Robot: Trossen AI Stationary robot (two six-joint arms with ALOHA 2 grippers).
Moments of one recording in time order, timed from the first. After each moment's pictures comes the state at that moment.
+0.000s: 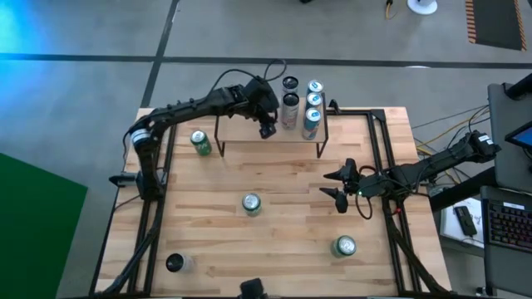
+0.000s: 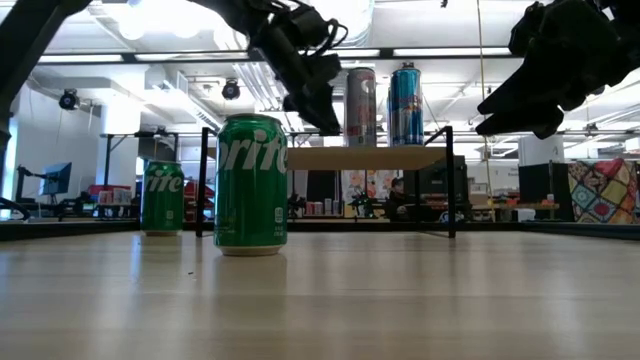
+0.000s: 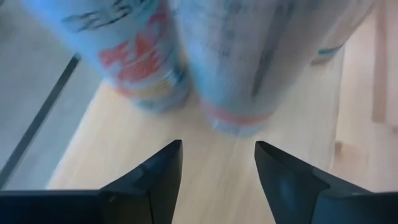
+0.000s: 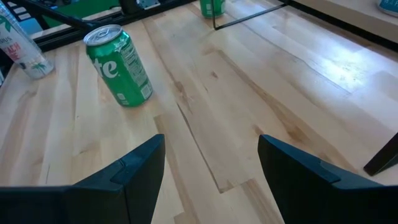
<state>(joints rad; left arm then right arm) 0.47 1.89 1.73 -0.66 0.01 0.19 0.32 0.82 0.36 -0.05 0.50 0.50</state>
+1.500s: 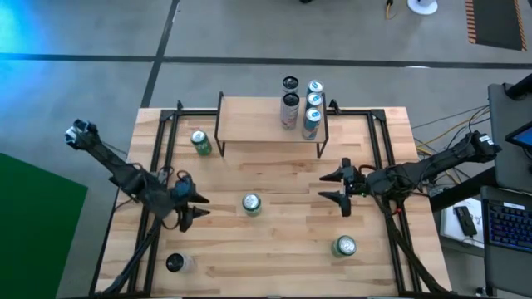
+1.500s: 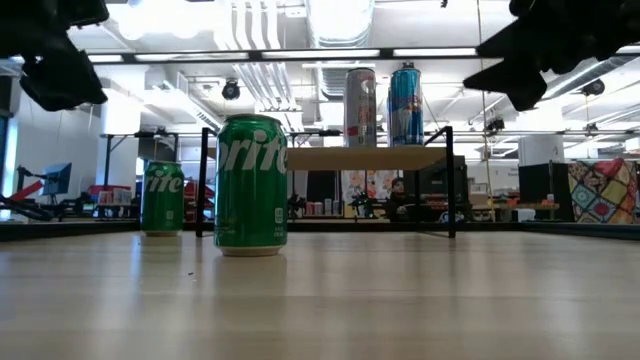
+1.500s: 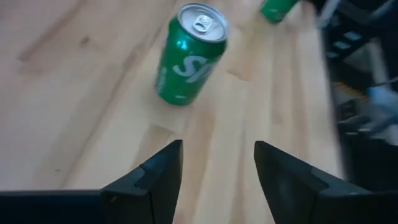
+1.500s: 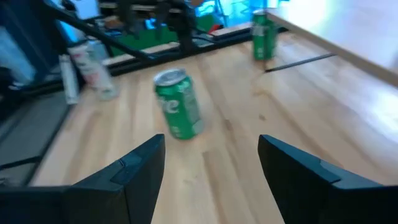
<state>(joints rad) -0.64 0.77 0.55 -0.51 -0.46 -0.85 0.32 0.80 0.38 0.12 0.37 0.34</state>
